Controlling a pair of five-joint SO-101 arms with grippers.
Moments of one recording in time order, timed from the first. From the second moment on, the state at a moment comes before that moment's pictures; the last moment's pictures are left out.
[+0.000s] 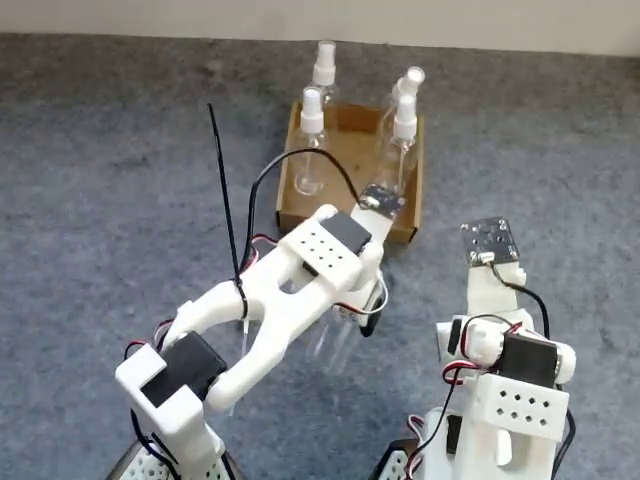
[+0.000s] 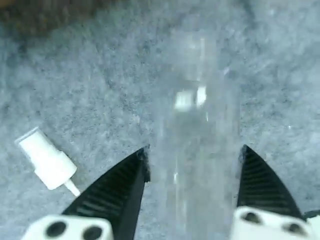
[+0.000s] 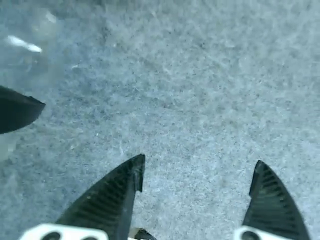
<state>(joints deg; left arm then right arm) 36.9 9.4 10.3 78.7 20.7 9.7 -65.5 55.4 84.8 22.0</state>
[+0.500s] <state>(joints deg) 23.4 -4.0 6.2 88.7 3.1 7.8 -45.5 43.1 84.8 15.2</state>
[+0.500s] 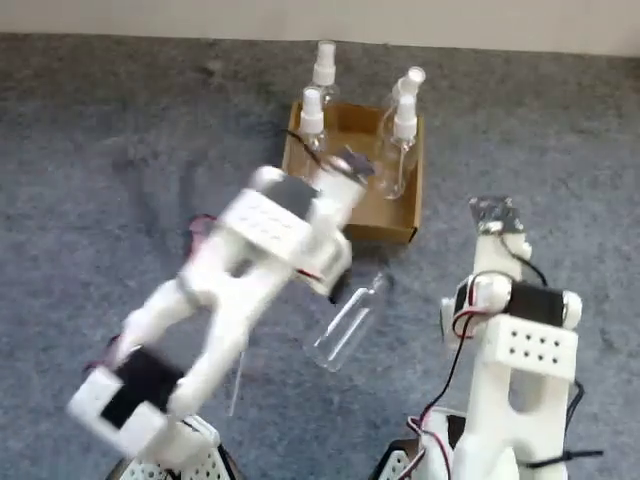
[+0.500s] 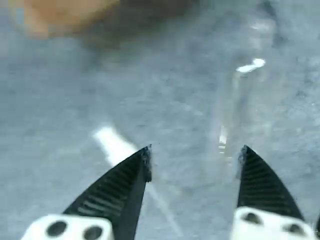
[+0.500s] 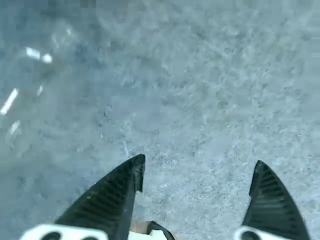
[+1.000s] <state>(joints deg) -15.0 -16.7 15.8 89.4 -13.6 -30.8 -14.2 25.4 86.0 -28.1</state>
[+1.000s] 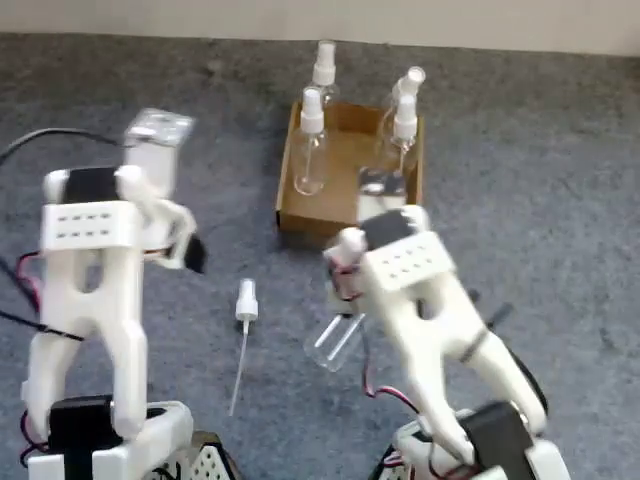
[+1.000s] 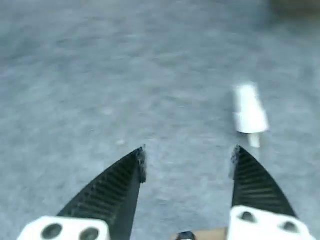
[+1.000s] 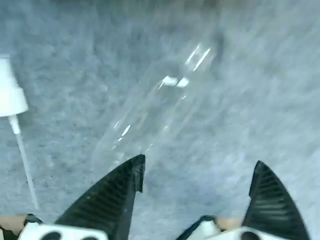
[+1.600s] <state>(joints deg) -20.7 -16.7 16.7 84.3 -16.0 -33.8 -12.5 39.2 61.6 -41.4</state>
